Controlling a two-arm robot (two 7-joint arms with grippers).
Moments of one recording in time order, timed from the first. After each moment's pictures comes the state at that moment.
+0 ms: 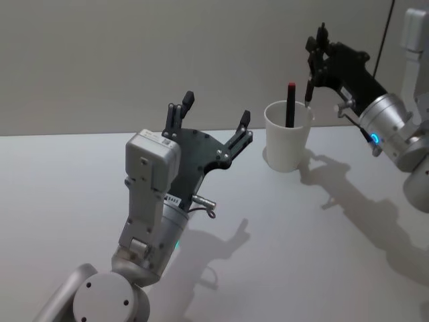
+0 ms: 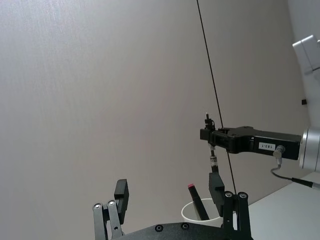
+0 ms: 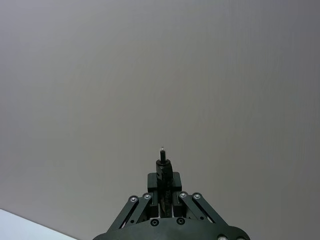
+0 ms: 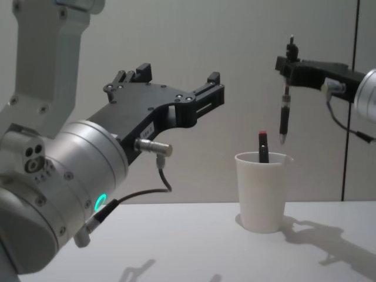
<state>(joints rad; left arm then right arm) -0.10 0.25 0.44 -1.71 -0.10 -0.27 0.04 0.50 0.18 -0.28 -1.31 0.35 -0.07 0.27</state>
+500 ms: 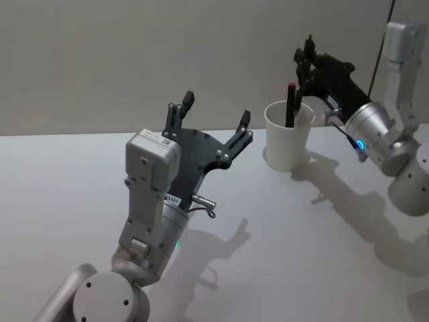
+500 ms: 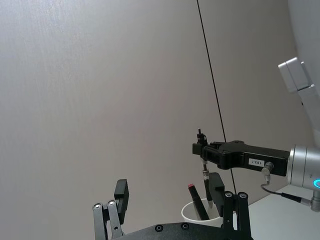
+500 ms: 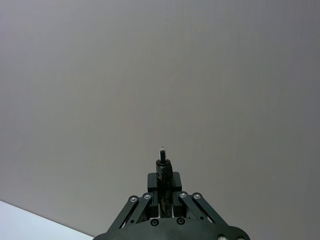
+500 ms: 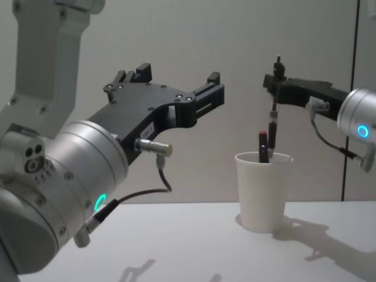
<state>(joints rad) -0.10 0.25 0.44 -1.71 -0.10 -0.27 0.04 0.53 0.15 -0.29 -1.19 0.35 -0.12 0.29</state>
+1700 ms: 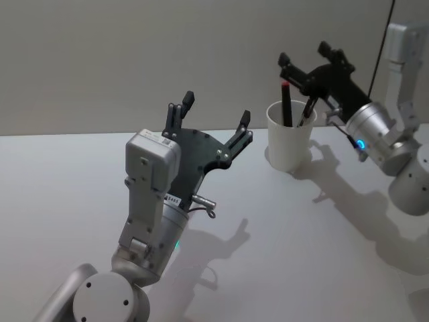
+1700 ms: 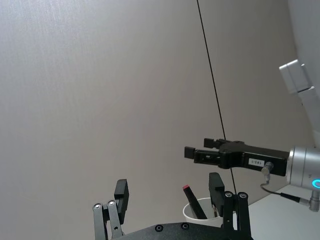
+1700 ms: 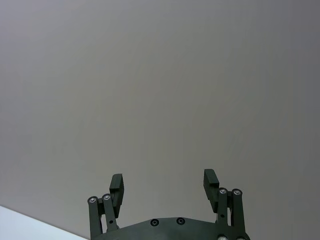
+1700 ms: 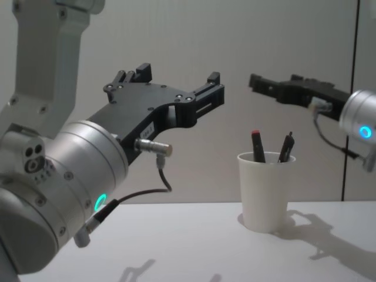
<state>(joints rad) -0.10 0.25 0.44 -1.71 -0.10 -0.27 0.04 0.54 0.15 -0.29 -1.16 0.37 -0.14 0.31</state>
